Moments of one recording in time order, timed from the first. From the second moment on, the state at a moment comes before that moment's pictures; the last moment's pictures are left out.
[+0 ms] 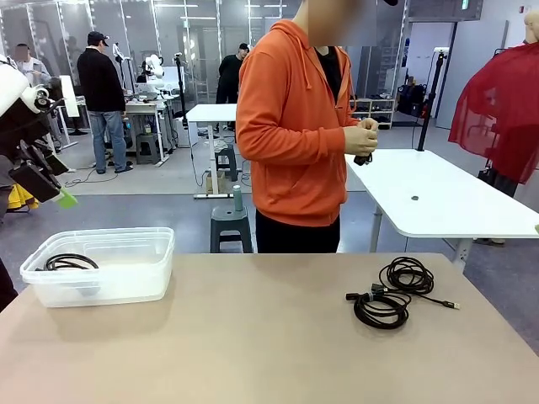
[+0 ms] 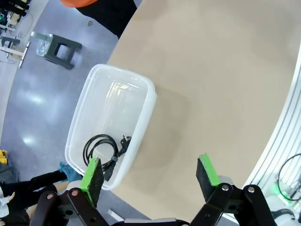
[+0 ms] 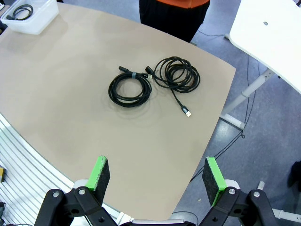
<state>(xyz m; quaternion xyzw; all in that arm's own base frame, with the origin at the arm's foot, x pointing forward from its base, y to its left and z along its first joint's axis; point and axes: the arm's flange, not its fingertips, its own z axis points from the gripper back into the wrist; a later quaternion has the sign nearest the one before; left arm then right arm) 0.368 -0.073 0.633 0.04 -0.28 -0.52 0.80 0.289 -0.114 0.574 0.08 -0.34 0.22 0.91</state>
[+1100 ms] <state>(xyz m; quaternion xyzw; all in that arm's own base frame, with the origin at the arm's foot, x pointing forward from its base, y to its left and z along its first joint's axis) 0.368 -0.073 0.633 0.04 -0.28 -0.52 0.80 0.289 -0.114 0.574 0.08 -0.34 0.22 0.91</state>
